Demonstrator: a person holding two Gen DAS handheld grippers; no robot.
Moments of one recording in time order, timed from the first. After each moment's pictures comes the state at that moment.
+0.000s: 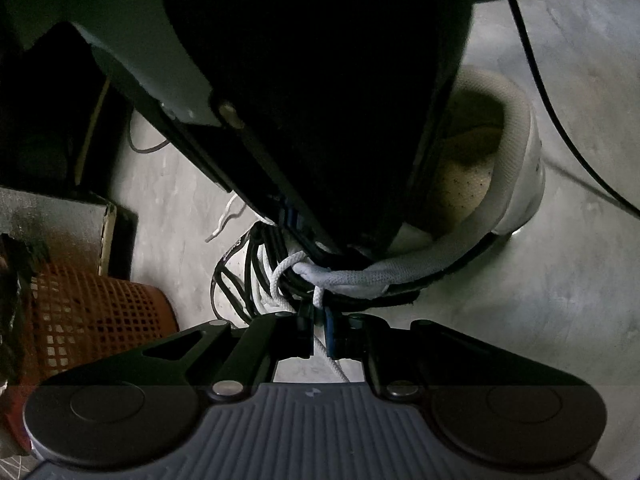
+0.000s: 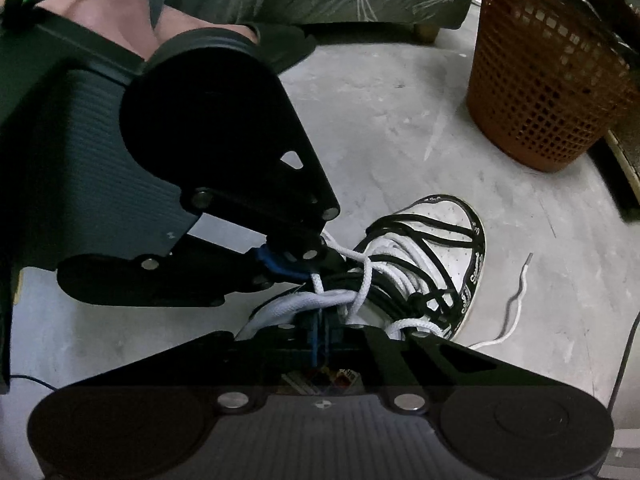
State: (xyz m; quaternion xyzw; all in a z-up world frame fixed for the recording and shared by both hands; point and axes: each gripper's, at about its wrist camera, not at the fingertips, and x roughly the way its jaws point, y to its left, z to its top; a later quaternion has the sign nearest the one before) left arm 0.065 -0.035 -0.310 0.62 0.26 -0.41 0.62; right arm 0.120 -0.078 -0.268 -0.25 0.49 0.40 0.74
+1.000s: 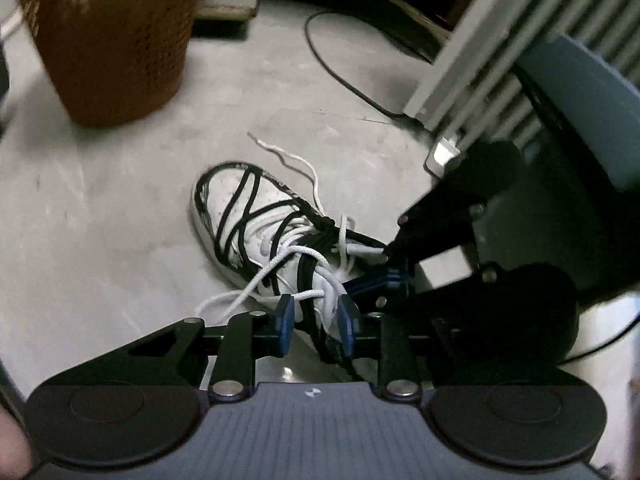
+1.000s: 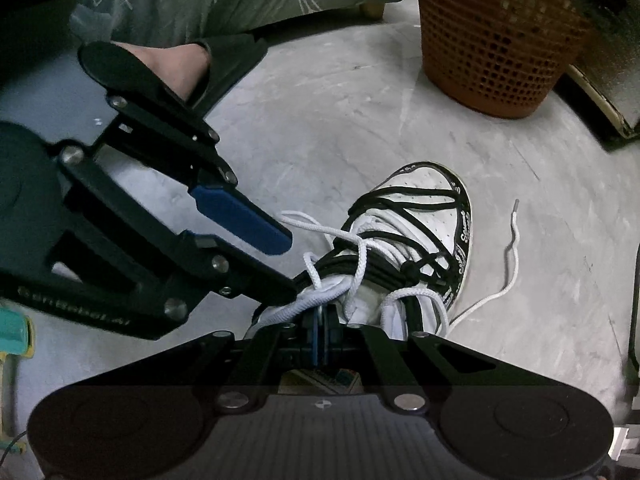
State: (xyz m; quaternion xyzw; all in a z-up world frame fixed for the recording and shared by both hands) left arm 0.149 0.017 -0.256 0.00 0.54 -0.30 0.78; right arm 0.115 -0.093 -0.257 -0.17 0.53 0.34 0.76
